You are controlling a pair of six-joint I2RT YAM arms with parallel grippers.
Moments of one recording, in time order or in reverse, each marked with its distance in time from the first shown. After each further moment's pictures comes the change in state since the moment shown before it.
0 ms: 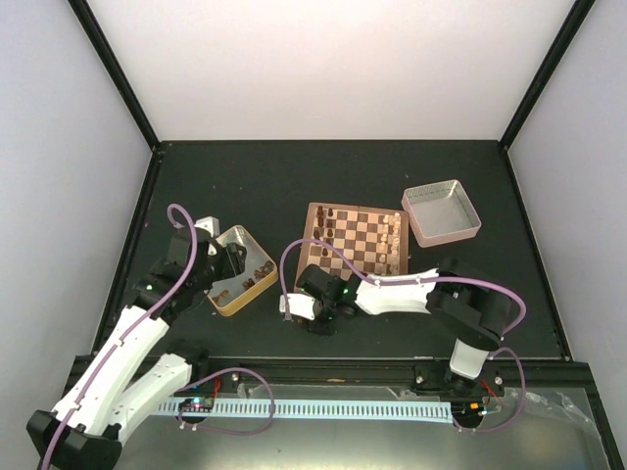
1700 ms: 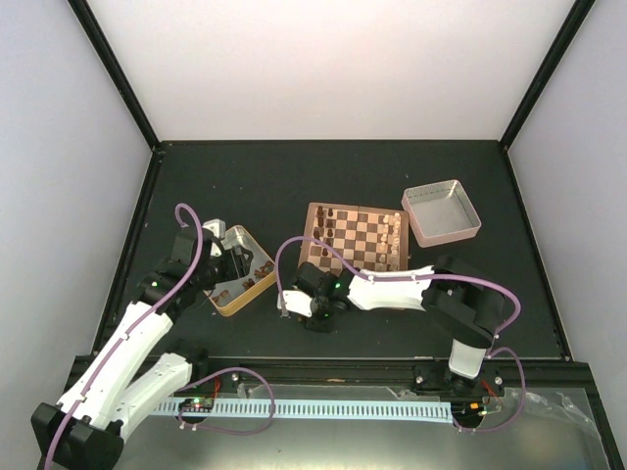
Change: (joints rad) left arm 0.019 0.039 -0.031 0.030 0.091 0.013; right arm -0.001 0.042 0.098 -0.148 0.051 0.023
